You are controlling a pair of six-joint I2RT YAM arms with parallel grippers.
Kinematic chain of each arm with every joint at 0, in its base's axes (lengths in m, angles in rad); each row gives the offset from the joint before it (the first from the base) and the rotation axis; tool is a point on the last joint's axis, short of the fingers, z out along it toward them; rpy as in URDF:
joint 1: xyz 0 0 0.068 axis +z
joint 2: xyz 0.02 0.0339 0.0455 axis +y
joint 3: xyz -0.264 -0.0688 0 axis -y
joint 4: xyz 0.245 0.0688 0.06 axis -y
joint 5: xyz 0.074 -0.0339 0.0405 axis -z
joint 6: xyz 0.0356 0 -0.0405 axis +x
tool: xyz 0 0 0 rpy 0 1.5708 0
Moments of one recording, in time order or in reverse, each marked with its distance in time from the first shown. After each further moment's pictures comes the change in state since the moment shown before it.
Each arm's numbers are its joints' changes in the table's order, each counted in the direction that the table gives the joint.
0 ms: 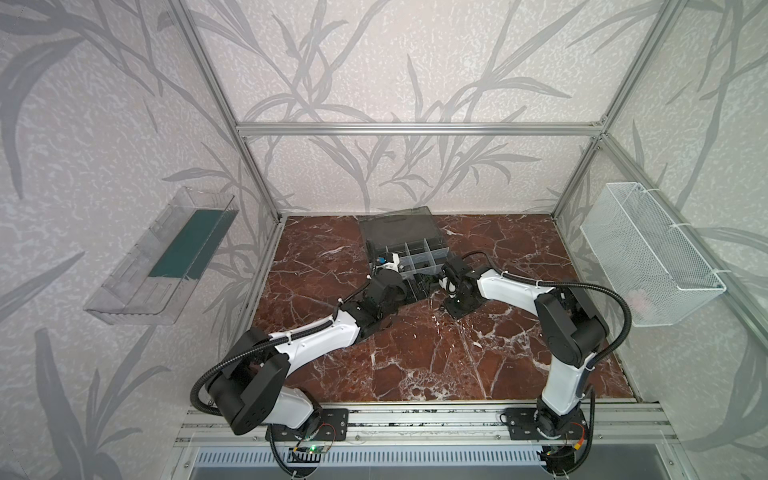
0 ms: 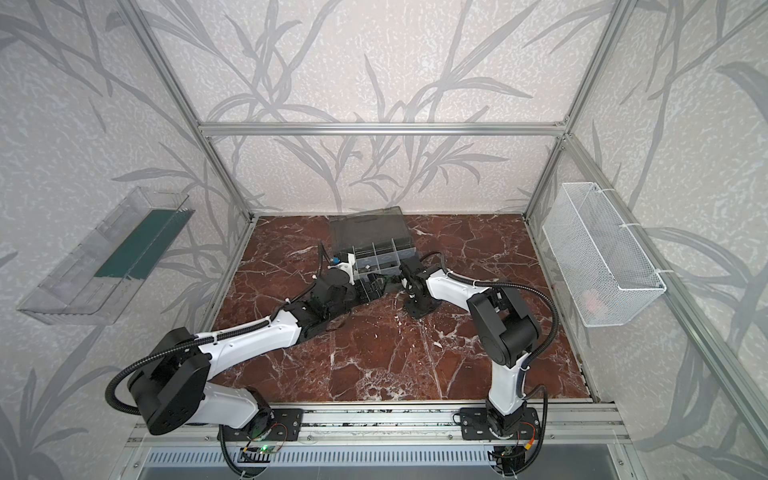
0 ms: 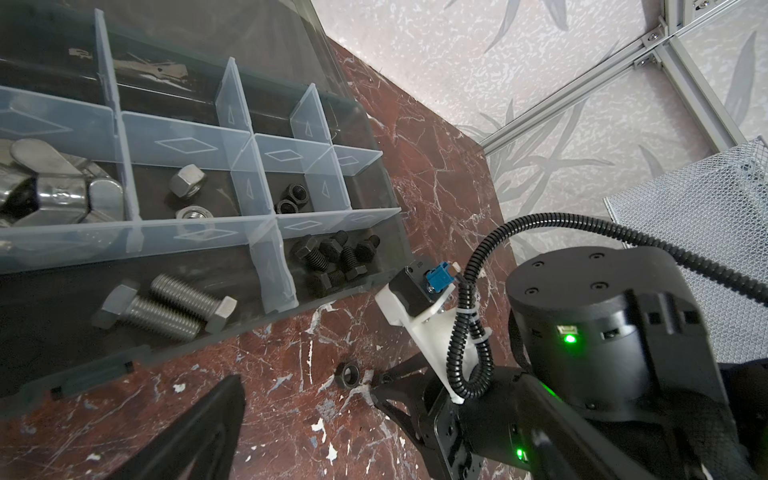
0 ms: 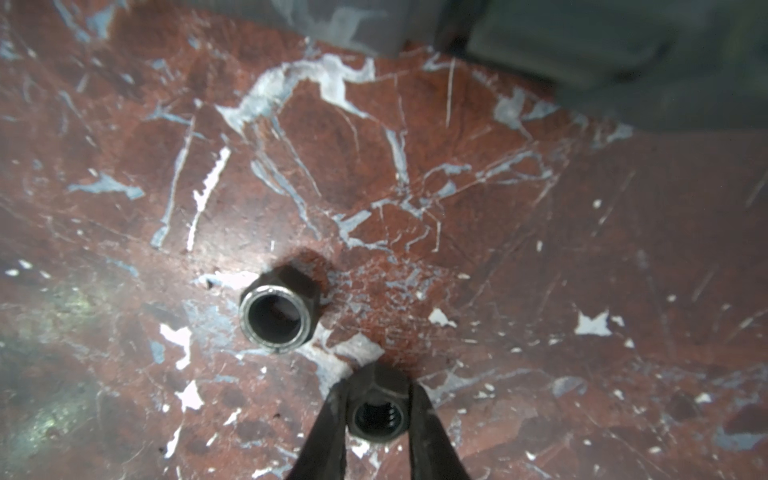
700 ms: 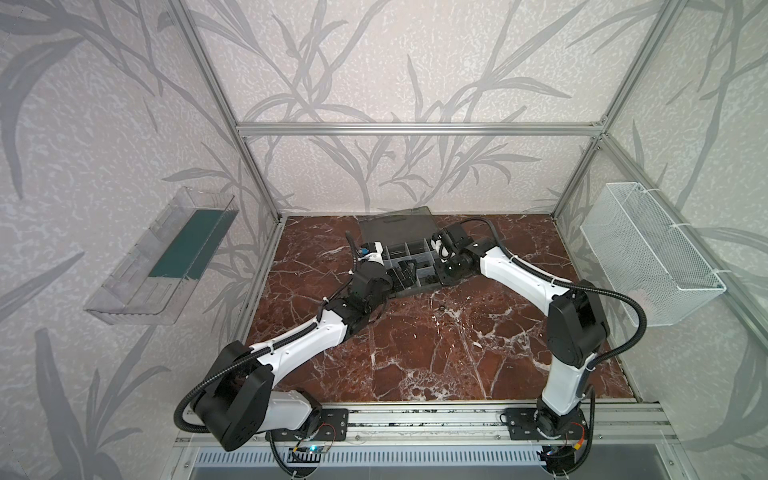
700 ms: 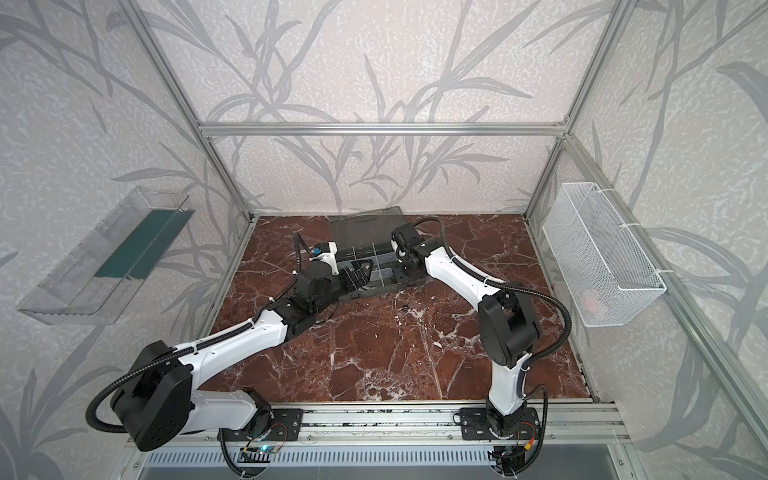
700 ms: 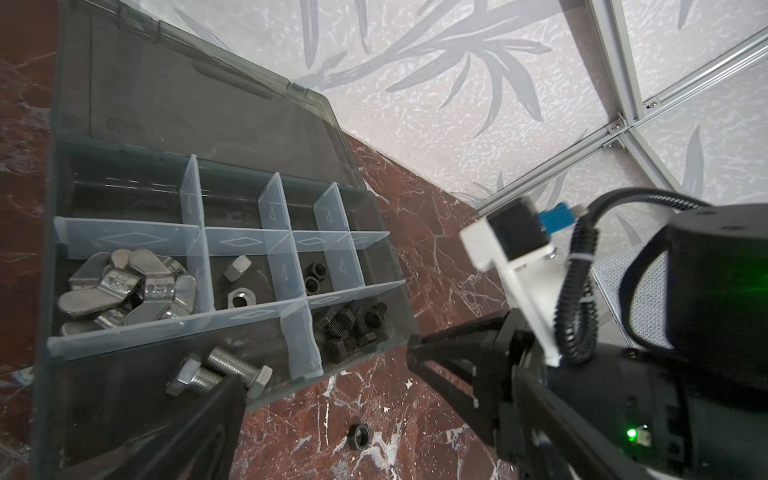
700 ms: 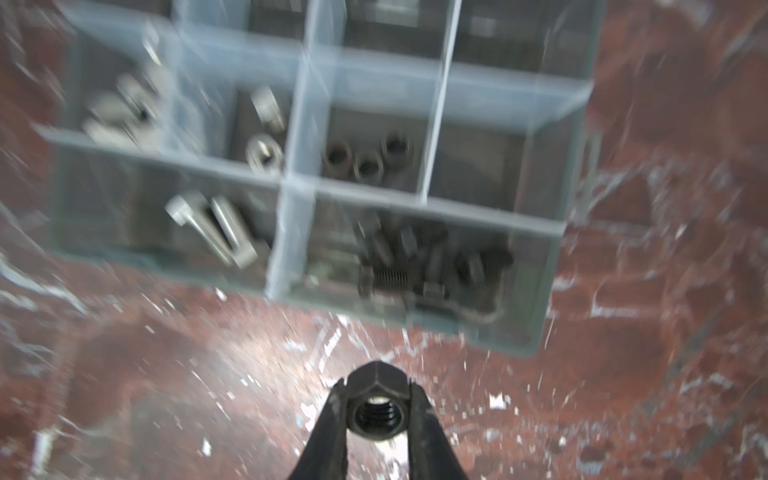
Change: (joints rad) left arm 0.100 -0.090 -0.005 0.017 -0.034 0.043; right arm 0.000 0.007 0.385 -0.062 -0.004 0.066
